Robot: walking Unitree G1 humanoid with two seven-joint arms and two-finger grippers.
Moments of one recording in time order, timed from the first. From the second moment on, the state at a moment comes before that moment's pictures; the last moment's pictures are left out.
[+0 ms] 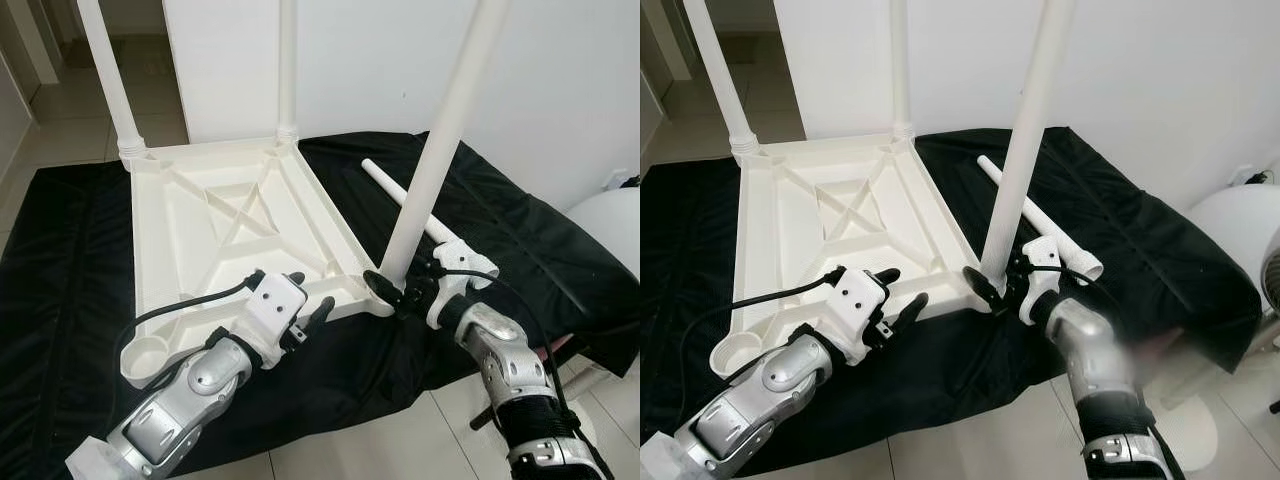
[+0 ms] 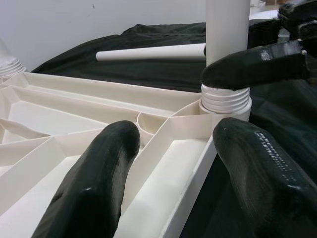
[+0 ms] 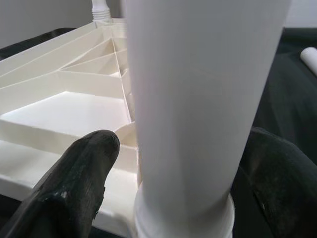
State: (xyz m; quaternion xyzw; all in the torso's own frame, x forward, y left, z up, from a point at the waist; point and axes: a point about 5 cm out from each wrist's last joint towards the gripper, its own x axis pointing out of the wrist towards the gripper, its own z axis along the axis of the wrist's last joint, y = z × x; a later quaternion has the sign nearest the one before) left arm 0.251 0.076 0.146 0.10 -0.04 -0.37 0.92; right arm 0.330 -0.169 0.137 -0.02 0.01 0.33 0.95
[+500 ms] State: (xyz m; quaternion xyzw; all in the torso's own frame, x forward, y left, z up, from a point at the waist) left arm 0.252 0.075 0.147 0.10 -0.05 -0.36 0.92; right arm 0.352 -0.169 0.135 -0.08 0.03 0.37 0.93
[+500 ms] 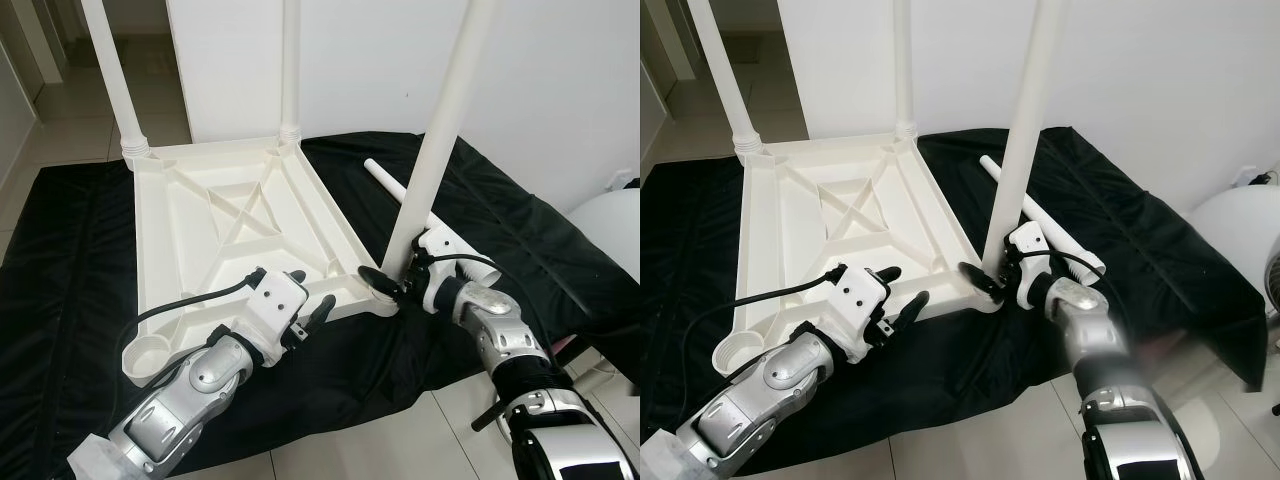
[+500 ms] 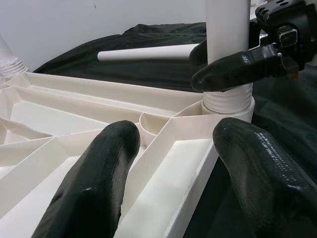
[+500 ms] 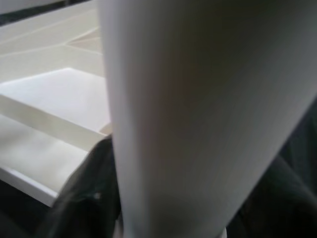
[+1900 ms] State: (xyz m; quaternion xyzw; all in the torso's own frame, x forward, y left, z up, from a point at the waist) left arm 0.257 0.073 0.148 0.10 -0.05 -0.36 0.92; right arm 0.320 -0.125 0.130 0.04 0.00 -0.04 1.00
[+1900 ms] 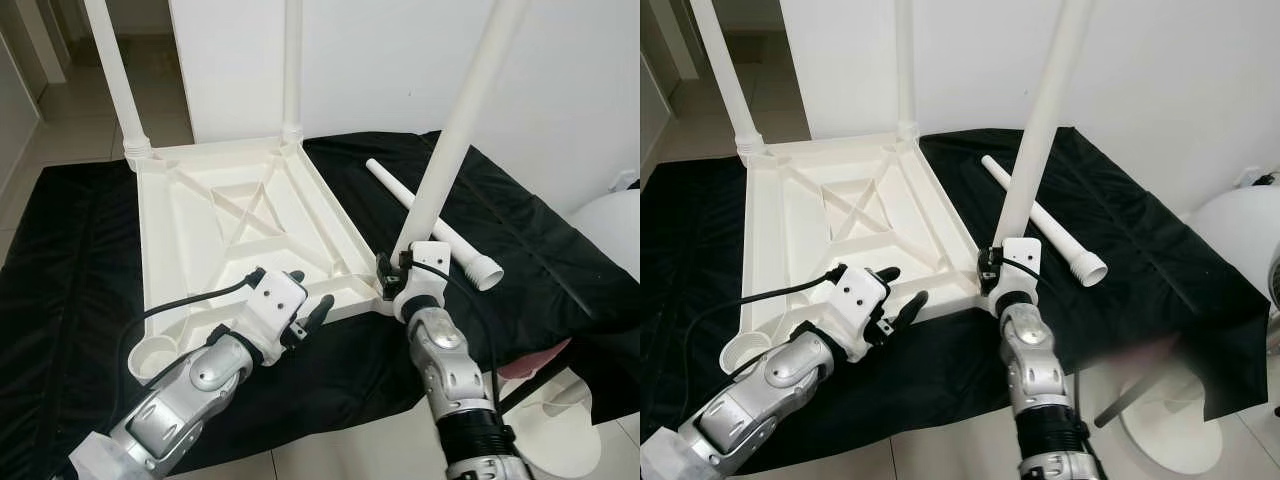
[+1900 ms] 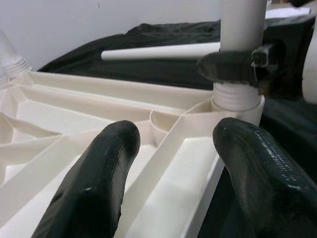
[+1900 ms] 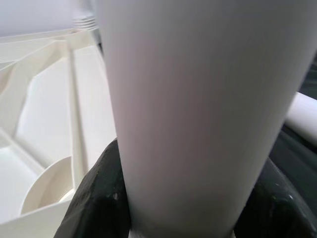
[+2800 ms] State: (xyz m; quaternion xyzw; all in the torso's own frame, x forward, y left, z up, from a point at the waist) left arm 0.265 0.083 0.148 0.11 -0.04 -0.35 0.93; right arm 0.294 -0.130 0.132 0.05 -0.03 0.00 1.00
